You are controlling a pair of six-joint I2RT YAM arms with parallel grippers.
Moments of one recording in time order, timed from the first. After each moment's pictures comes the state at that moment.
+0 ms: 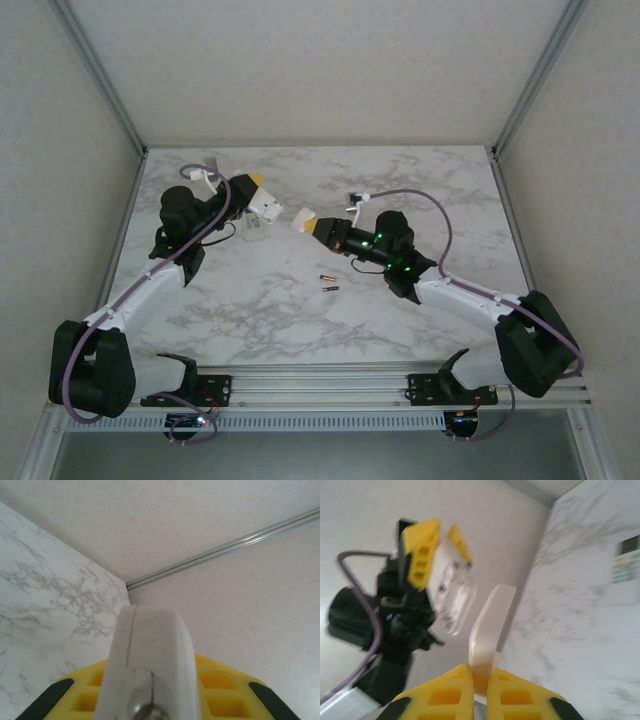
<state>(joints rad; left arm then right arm) -0.17 1.24 0.77 0.47 0.55 -1.14 0.69 1.33 0.75 0.51 -0.45 1.06</state>
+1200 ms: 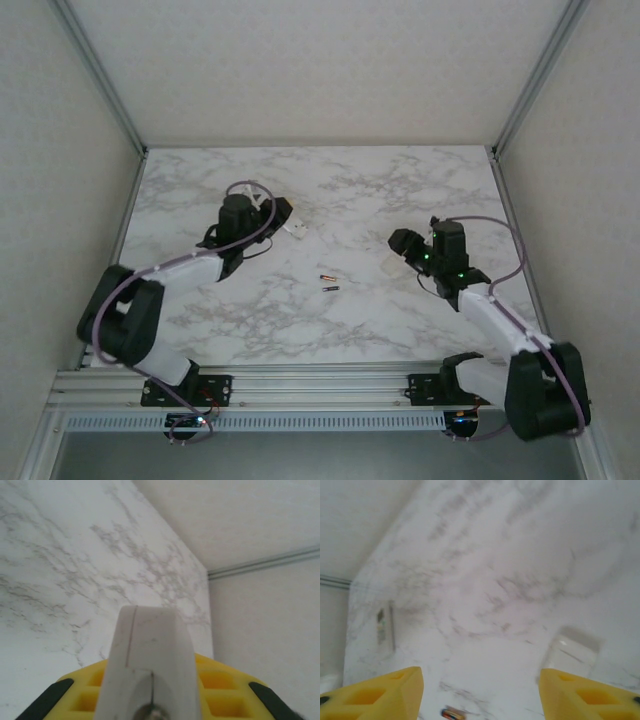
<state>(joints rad) -0.41 1.58 0.80 0.43 0.18 -1.08 0.26 1.09 0.58 -0.09 -0.22 0.79</state>
